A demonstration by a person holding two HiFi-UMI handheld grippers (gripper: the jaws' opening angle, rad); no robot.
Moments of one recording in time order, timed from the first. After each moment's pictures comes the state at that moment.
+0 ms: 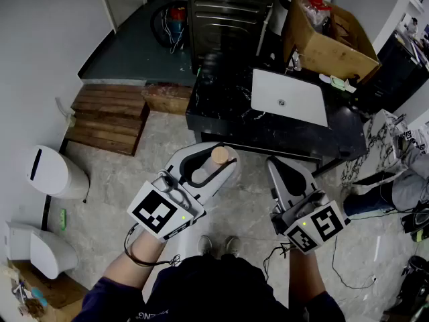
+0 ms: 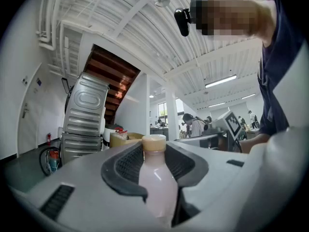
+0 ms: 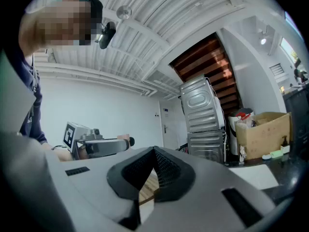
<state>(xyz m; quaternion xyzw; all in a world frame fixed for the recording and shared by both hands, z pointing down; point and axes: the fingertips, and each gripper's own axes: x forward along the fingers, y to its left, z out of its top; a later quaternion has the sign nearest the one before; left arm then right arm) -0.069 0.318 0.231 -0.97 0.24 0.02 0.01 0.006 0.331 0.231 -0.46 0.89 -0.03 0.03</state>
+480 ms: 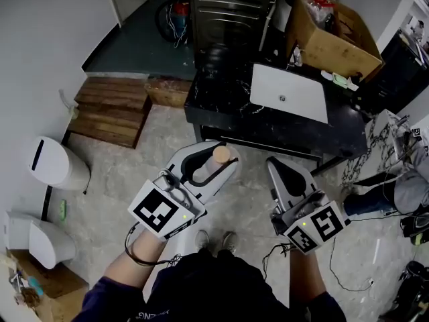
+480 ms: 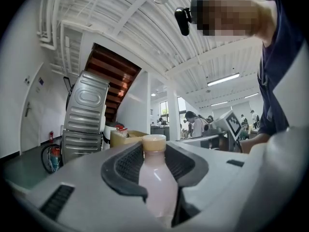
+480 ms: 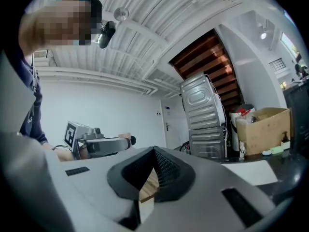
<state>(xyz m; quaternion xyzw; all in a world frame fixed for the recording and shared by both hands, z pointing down) -0.043 0.338 0.239 -0.97 0.25 0.01 0.00 0.029 0.351 0.240 -0.45 0.89 -0.05 0.03</state>
